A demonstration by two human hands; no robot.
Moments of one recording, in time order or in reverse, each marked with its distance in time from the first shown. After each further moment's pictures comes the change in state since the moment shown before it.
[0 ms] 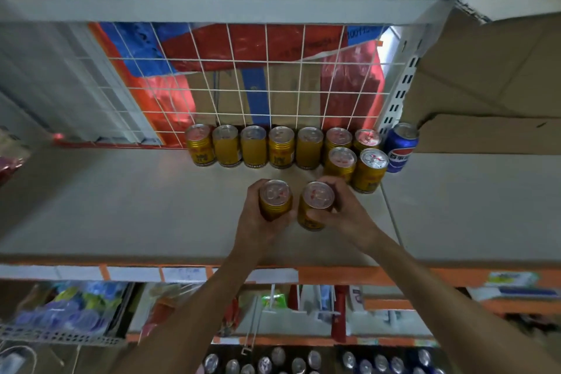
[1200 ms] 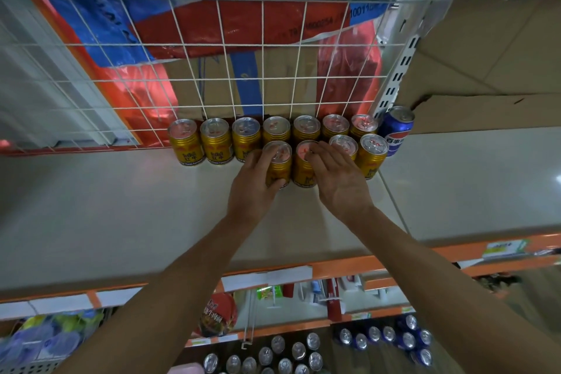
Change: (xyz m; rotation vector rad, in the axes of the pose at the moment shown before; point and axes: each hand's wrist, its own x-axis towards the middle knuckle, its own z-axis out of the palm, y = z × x) left_hand 0.077 -0.010 -0.016 0.541 -0.145 0.308; right_hand 0.045 -0.008 0.021 -1.380 0.310 -0.448
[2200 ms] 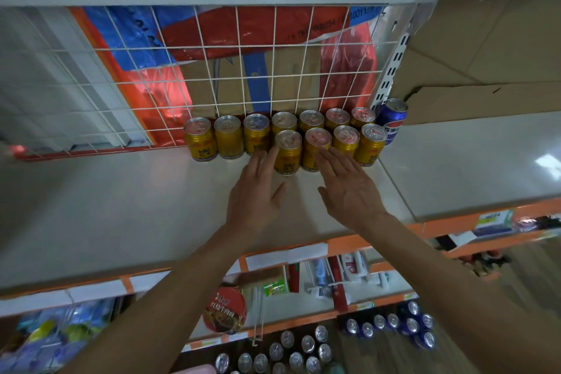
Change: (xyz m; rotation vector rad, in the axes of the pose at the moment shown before) left_hand -0.050 0.004 -0.046 0.130 -0.057 0.085; right_hand -0.035 -0.051 -0.042 0.001 -0.155 0.132
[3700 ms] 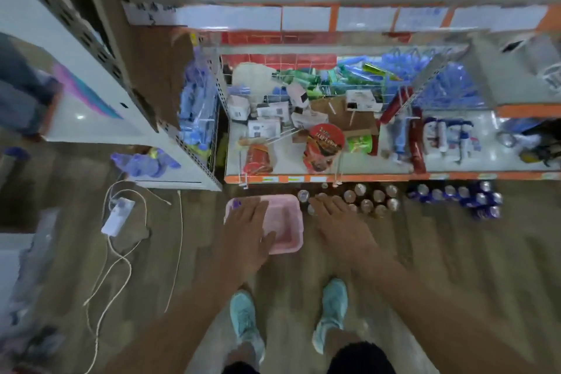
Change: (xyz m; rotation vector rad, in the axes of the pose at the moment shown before) left_hand -0.565 -0.233 -0.077 0.140 -0.365 -0.268; right_hand -0.325 -0.450 0.119 0.292 -0.686 -0.038
